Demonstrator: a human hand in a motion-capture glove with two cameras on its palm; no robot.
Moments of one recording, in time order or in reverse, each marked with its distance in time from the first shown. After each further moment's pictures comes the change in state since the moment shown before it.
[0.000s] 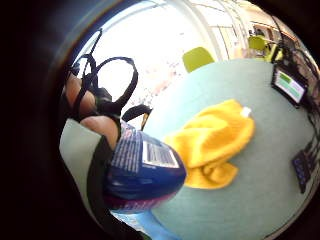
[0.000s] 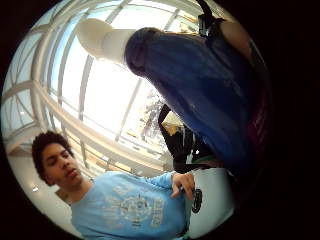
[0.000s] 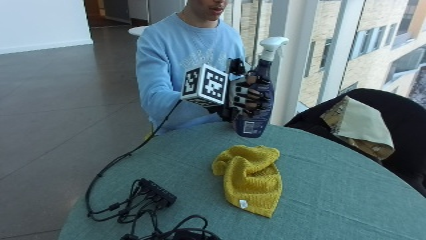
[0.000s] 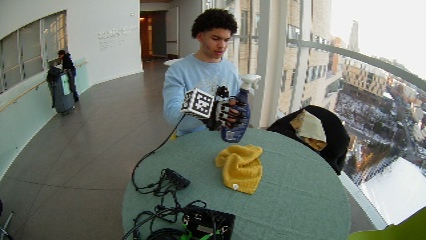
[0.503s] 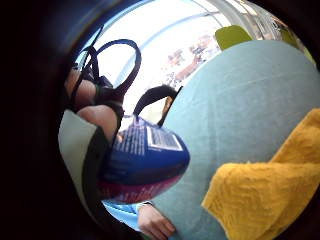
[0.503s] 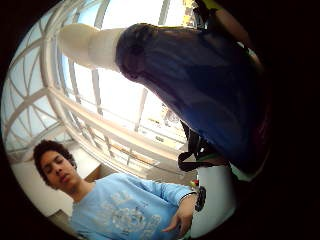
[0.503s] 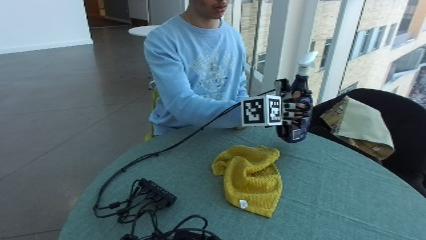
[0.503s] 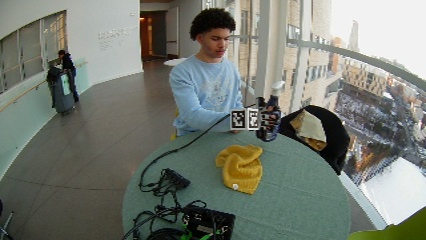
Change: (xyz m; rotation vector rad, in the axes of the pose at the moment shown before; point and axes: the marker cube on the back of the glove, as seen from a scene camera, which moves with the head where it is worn) arm -0.004 -0.025 0.175 -0.183 -0.236 -0.035
